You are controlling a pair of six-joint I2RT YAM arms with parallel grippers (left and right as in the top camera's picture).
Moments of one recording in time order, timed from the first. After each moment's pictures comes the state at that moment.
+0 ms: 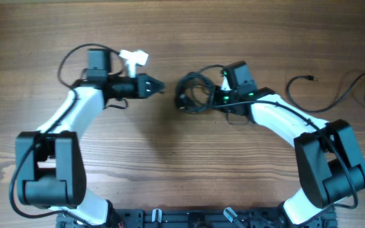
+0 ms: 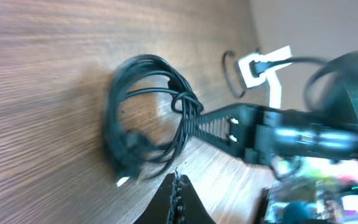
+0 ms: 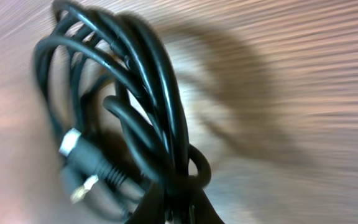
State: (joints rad) left arm -0.02 1.75 1.04 -0.31 1.00 -0.13; right arm 0.37 1.79 0.96 -0.23 -0.22 0.63
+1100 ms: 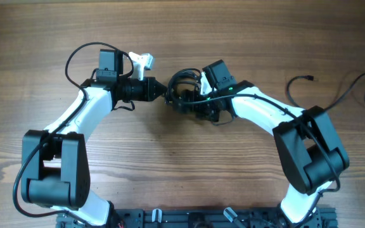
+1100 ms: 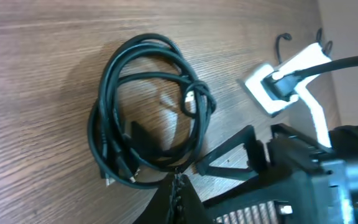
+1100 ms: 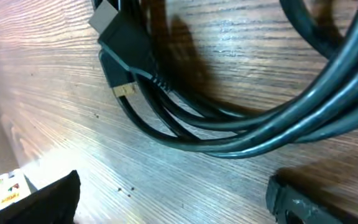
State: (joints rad) left arm -0.12 1.75 1.04 -0.34 0.75 -0.10; right arm 0.49 1.93 1.12 -0.35 -0.54 0.66
